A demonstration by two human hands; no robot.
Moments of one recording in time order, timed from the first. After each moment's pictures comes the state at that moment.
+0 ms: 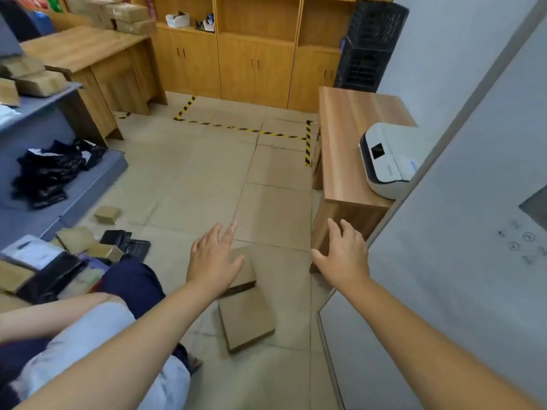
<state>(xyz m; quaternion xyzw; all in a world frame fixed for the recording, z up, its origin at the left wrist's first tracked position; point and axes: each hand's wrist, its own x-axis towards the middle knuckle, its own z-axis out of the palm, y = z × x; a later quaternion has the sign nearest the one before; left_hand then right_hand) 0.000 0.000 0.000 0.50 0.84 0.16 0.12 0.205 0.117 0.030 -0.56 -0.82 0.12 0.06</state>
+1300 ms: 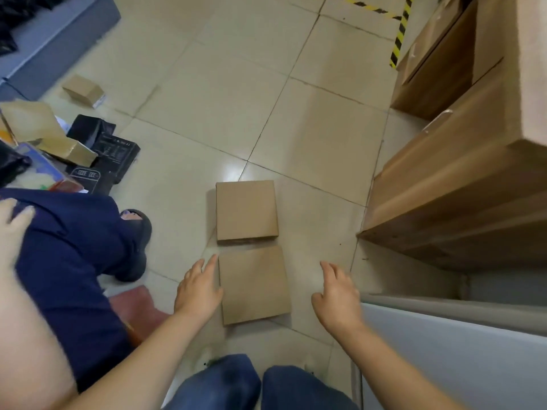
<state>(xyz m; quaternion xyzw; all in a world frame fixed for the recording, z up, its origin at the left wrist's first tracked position) -0.106 0.112 -0.467 0.26 0.89 0.05 0.36 0.089 0.266 -0.423 -0.47 -0.82 0.26 -0.18</state>
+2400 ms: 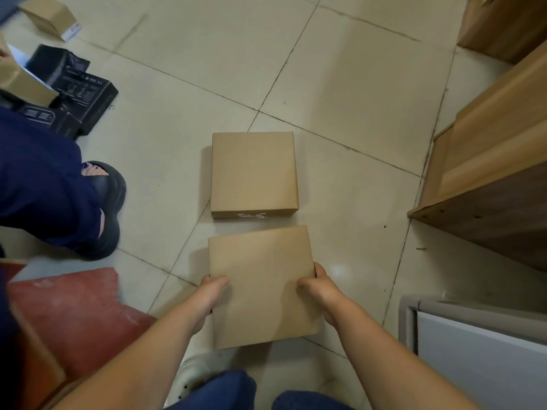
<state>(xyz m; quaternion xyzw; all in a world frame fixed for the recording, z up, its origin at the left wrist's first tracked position) -0.083 0.105 -0.751 -0.16 0.74 0.34 0.55 0.070 0.277 -0.753 -0.59 -0.47 0.62 -0.19</state>
